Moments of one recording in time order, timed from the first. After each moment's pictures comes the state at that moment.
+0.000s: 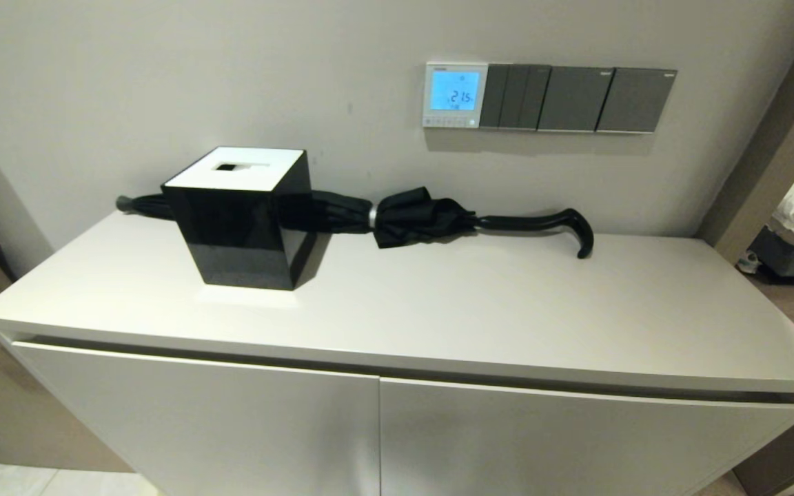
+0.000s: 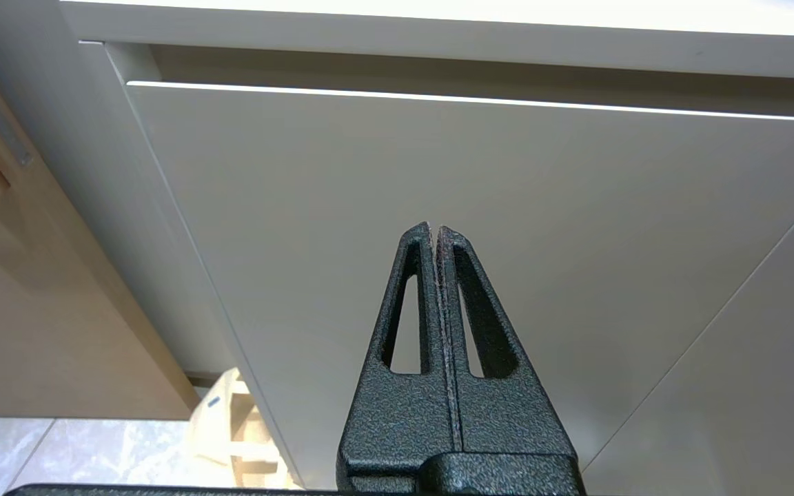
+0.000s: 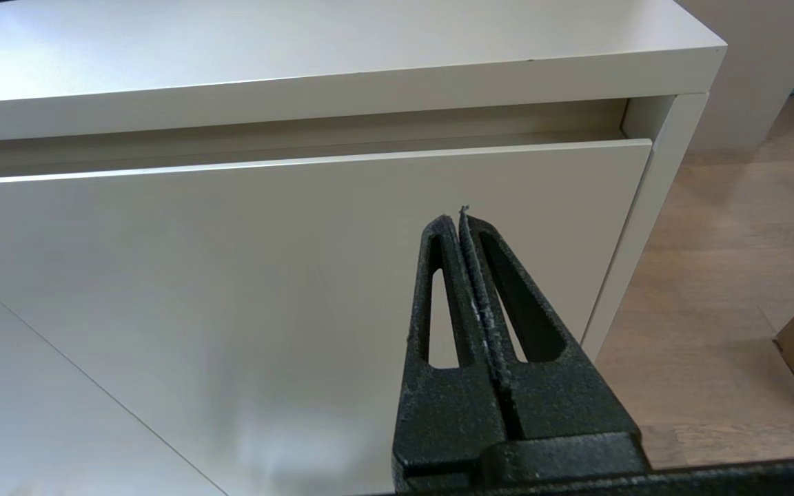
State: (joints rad) left arm 0.00 0.00 0.00 0.01 0.00 0.01; right arm 0.01 0.00 0.00 0.01 -0.01 0.00
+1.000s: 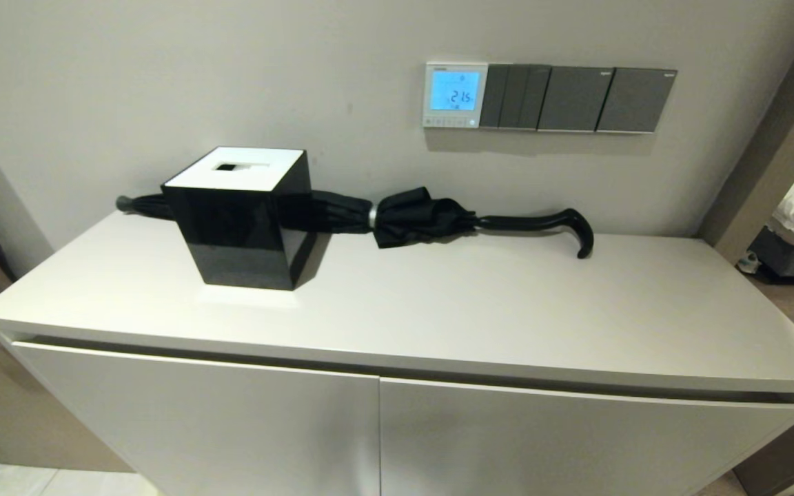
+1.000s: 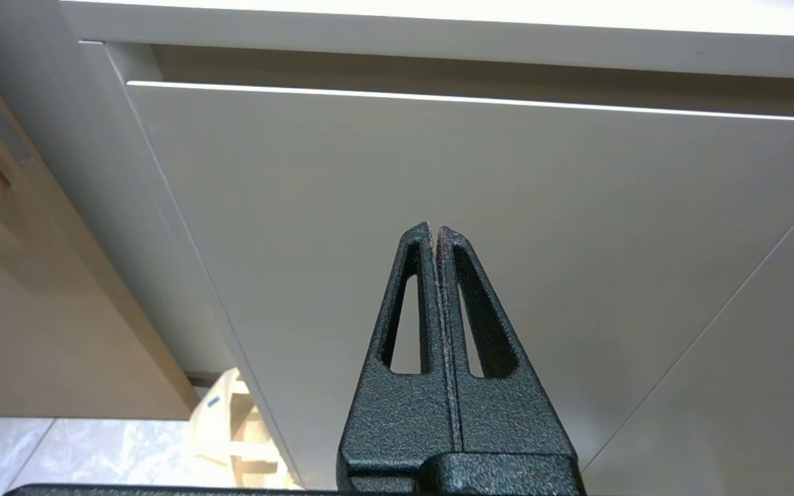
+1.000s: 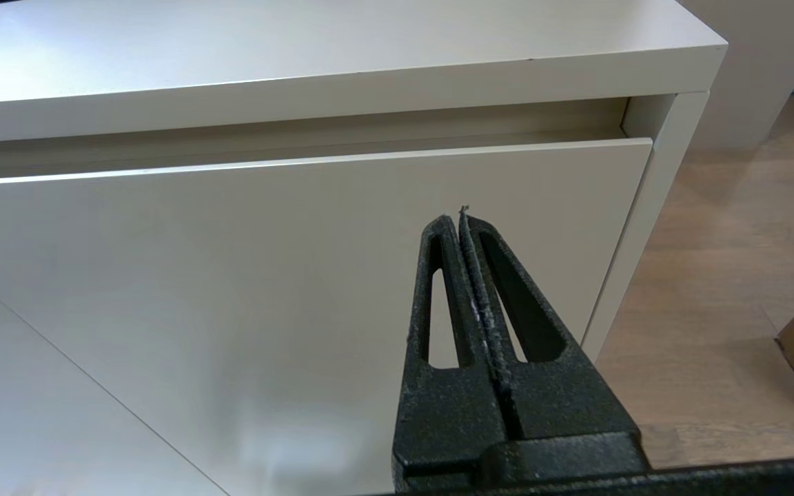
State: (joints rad) left arm 0.00 0.00 0.00 0.01 0.00 0.01; right arm 0.01 0.00 0.00 0.01 -0.01 0.00
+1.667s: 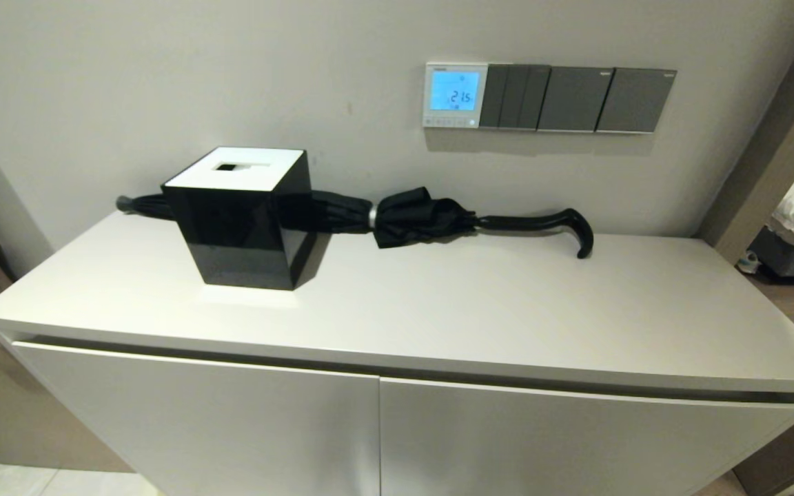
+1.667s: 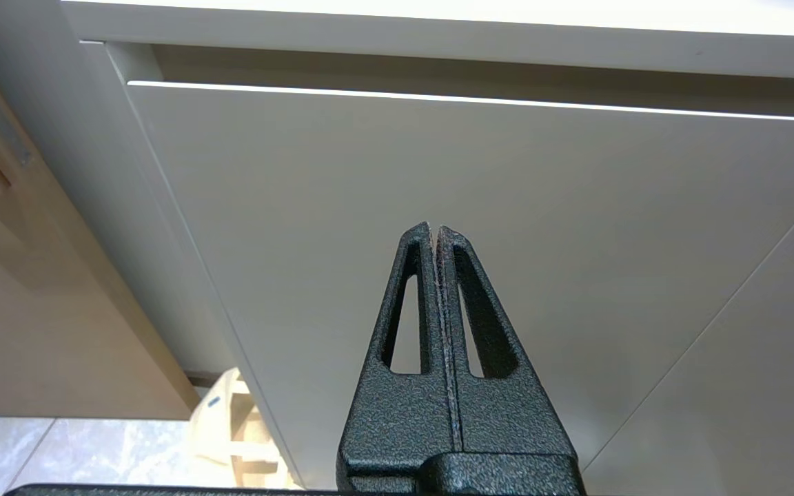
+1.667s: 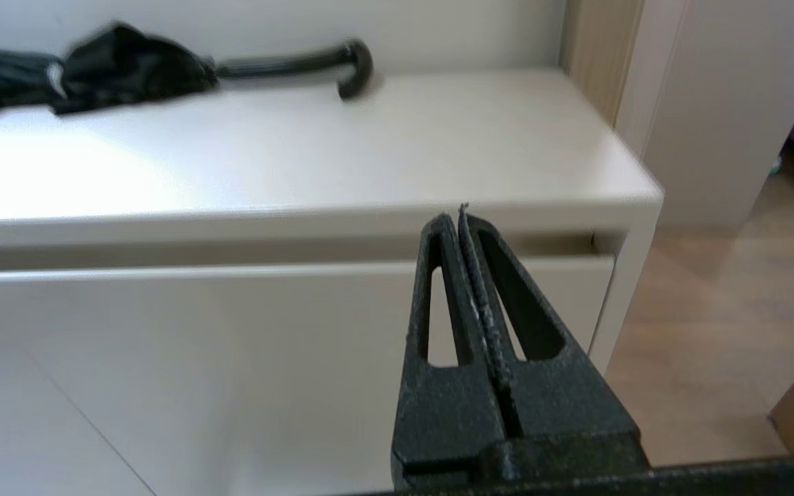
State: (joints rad) left arm 0.00 0.00 0.00 0.01 0.00 0.01; right arm 0.01 0.05 -0.24 -0.02 -0.01 -0.04
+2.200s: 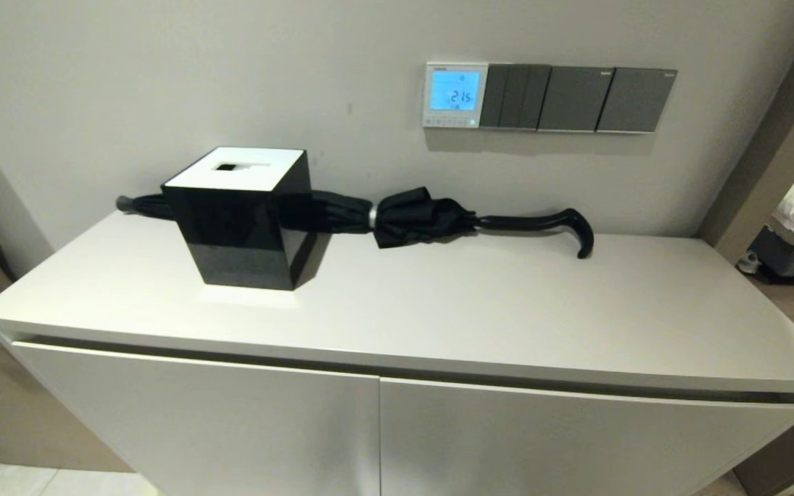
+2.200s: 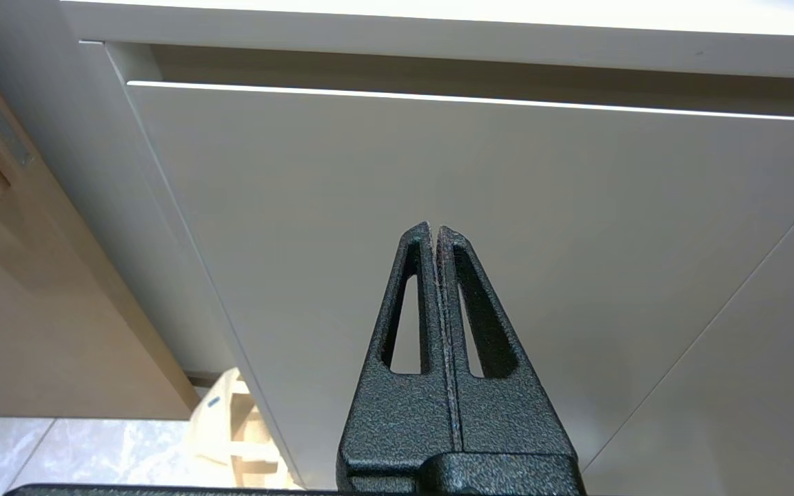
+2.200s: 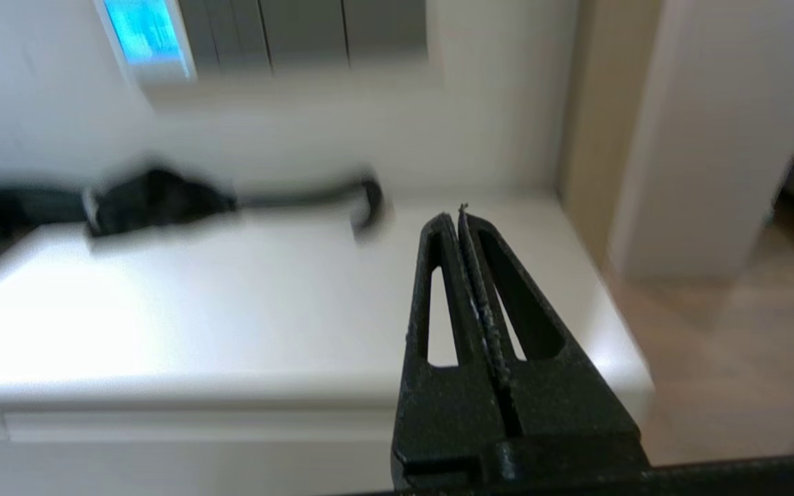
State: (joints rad) left arm 0.00 0.00 0.00 0.01 0.00 0.01; right arm 0.00 0.45 -0.56 -0.17 -0.01 -0.03
